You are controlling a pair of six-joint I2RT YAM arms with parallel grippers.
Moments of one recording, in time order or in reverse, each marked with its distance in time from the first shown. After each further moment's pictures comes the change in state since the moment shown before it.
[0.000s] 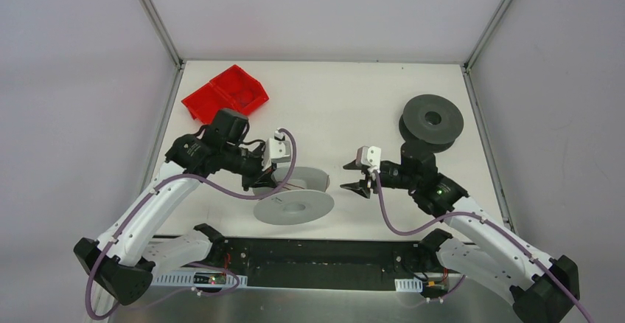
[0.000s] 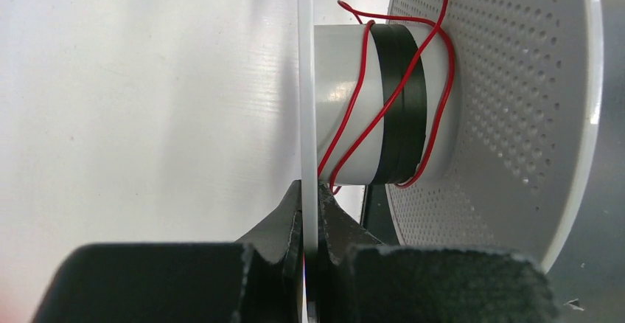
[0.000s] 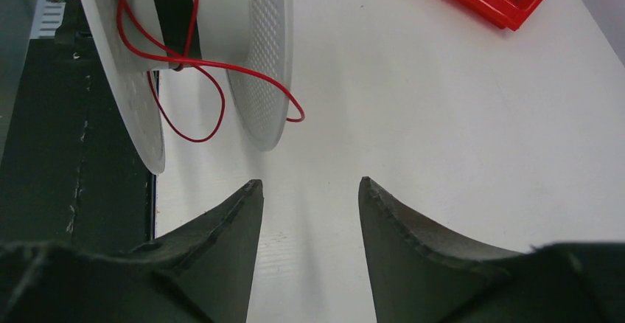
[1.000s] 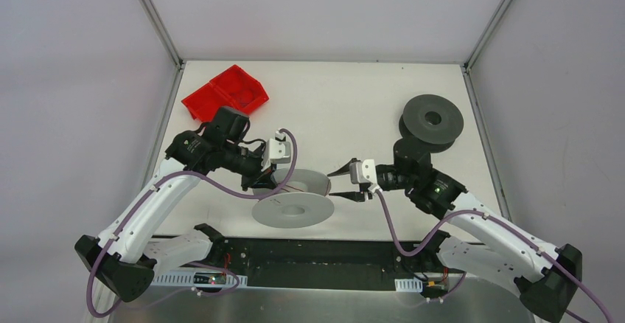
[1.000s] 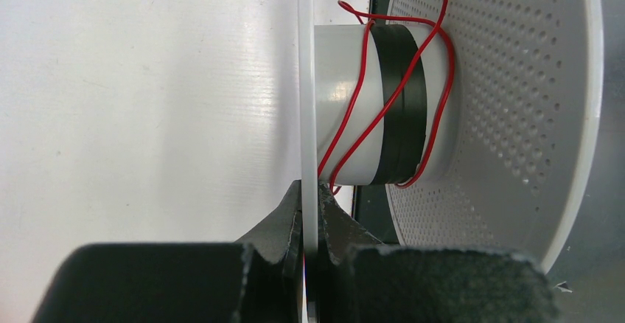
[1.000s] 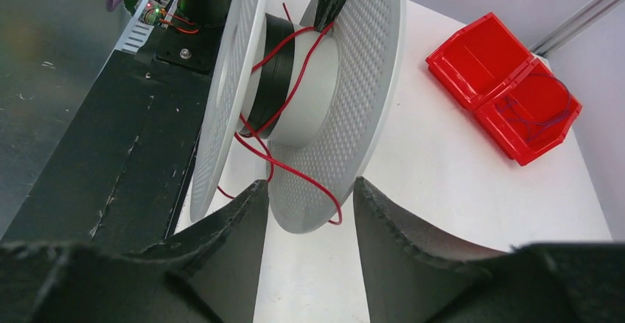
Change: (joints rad) left arm 0.000 0.019 0.041 -0.060 0.053 0.062; right arm 0.137 0.045 0.122 -0.030 -0.143 -0.162
